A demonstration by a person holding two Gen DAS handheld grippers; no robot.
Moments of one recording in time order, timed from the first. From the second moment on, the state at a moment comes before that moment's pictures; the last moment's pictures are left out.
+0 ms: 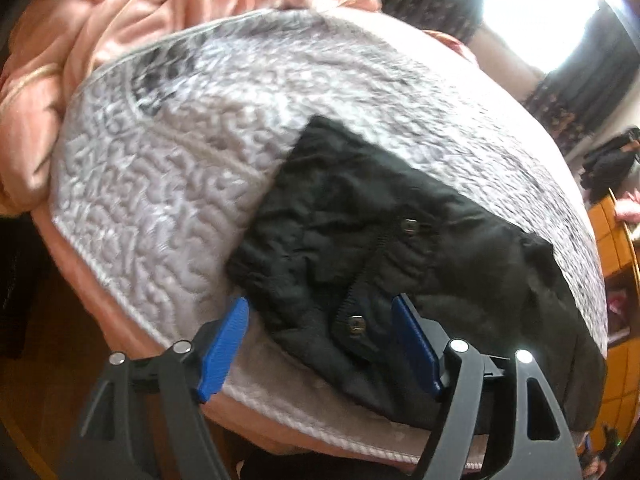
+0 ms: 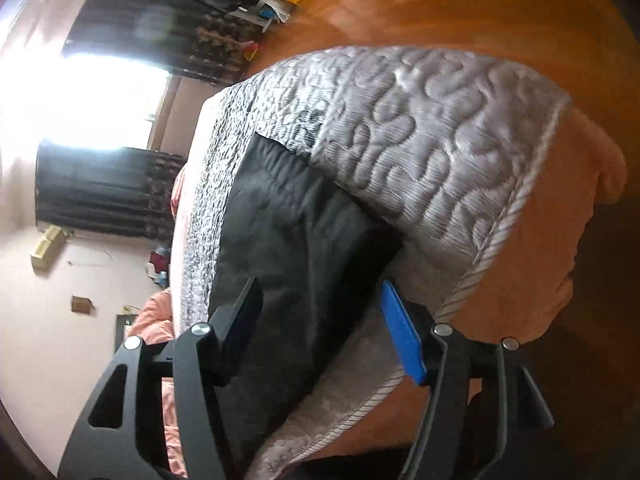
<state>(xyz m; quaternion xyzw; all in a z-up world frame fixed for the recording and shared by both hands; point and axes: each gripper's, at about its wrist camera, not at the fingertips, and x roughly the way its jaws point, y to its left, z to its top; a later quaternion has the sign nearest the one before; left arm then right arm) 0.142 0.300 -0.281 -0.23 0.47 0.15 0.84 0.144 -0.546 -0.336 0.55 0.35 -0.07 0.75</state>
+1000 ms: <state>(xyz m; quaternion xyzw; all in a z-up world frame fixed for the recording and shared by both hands) 0.165 0.274 -0.324 -0.25 0.49 0.14 0.82 0.143 -0.561 -0.405 0.63 0.26 -0.01 0.74</state>
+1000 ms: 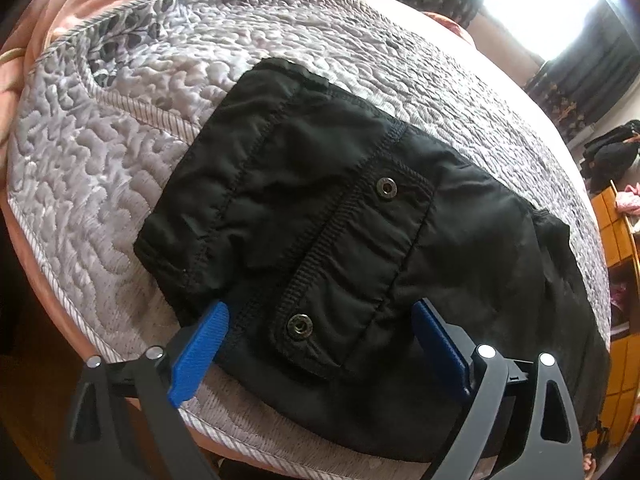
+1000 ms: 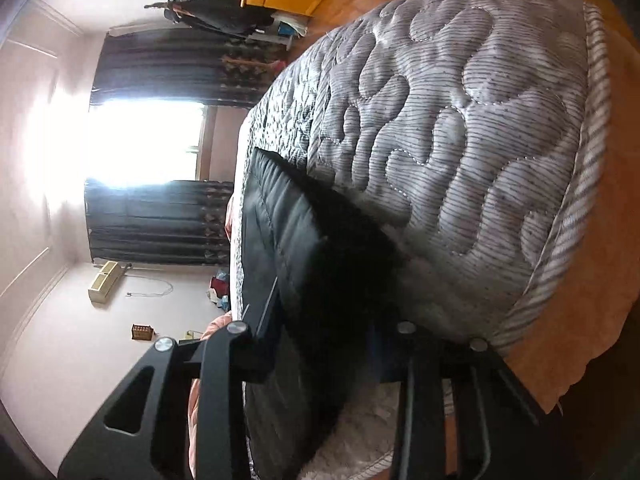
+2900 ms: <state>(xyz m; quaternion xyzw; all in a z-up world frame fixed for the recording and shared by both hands) 0.134 0.271 -0.317 -0.32 0.41 0.14 0.84 0.191 -0.387 -0.120 0.21 0.27 -0.02 0.94</state>
